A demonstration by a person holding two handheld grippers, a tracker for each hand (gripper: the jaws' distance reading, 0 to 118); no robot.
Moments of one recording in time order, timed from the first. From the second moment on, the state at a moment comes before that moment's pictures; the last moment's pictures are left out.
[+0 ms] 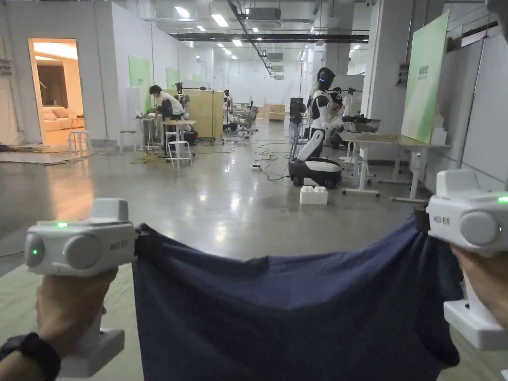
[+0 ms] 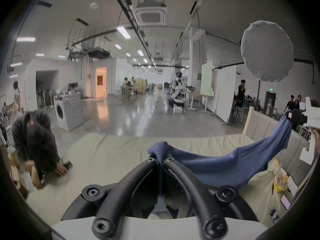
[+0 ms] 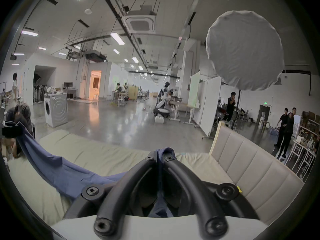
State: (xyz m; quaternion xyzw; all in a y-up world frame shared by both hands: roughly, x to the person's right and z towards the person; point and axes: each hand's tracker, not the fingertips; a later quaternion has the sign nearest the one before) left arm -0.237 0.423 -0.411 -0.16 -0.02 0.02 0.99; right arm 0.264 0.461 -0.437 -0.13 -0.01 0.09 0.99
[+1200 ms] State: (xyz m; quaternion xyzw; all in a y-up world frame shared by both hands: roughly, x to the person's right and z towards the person) left arm -0.285 0.127 -0.059 -0.33 0.00 0.10 0.94; right arm 0.315 0.121 -0.032 -0.32 -0.02 0.00 0.95
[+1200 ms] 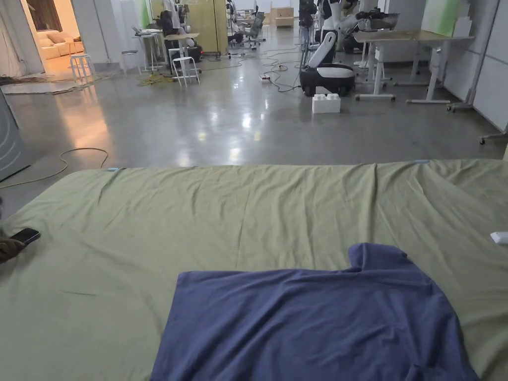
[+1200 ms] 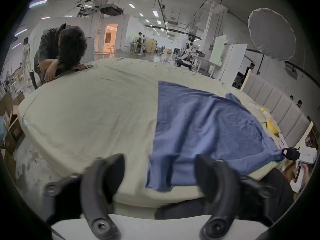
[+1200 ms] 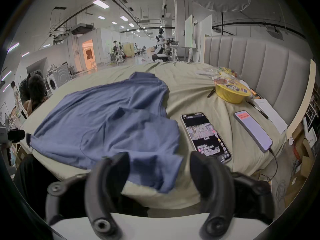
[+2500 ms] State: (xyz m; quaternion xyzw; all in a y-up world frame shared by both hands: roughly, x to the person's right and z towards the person) left arm -0.192 0.305 0.032 -0.10 -0.08 -0.02 0.99; right arm 0.231 0.268 0.028 -0.13 0.07 0.00 0.99
